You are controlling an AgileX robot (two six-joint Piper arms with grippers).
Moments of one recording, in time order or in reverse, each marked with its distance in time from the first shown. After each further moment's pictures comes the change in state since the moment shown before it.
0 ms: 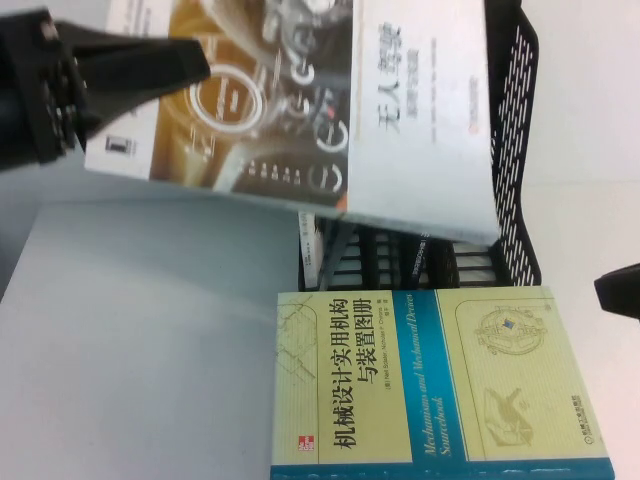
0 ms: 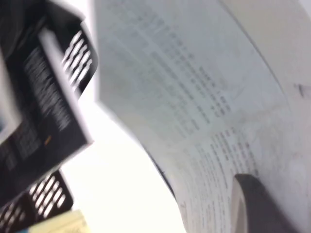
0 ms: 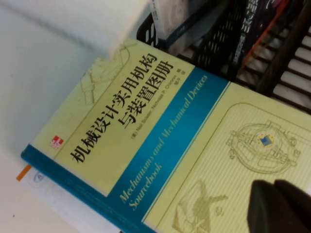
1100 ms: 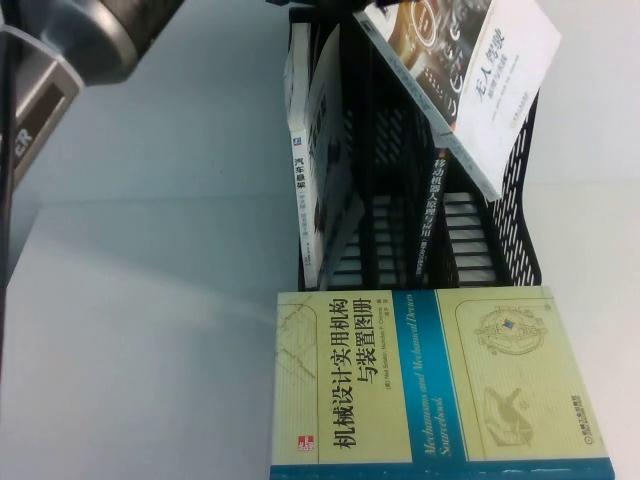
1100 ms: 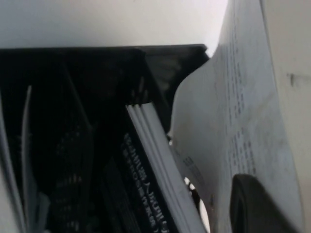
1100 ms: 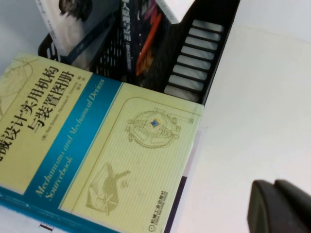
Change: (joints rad) right arm 0.000 -0.253 0.000 -0.386 0.111 0.332; left arm -0.571 0.781 -1.174 1.340 -0.184 -0.992
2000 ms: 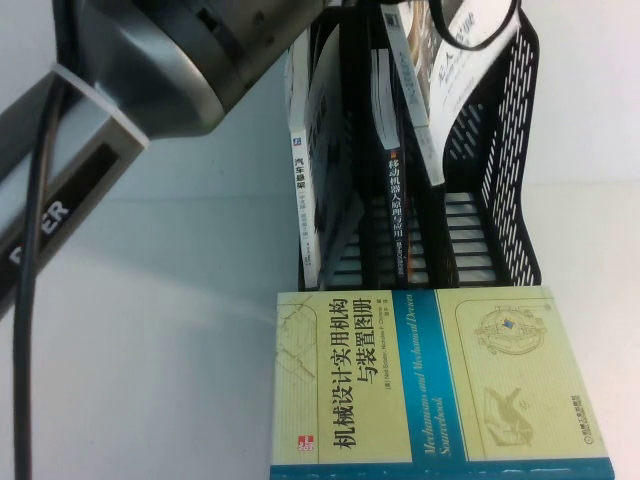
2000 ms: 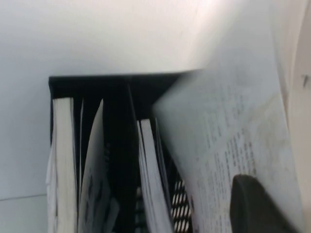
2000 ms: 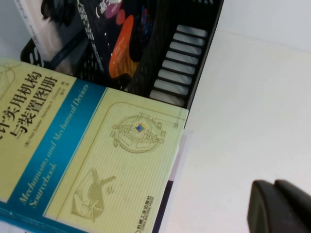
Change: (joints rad) right arm 0.000 0.000 0.000 -0.052 -0.013 0.027; left arm -0.269 -0.047 -0.033 0.734 0.175 -0.470
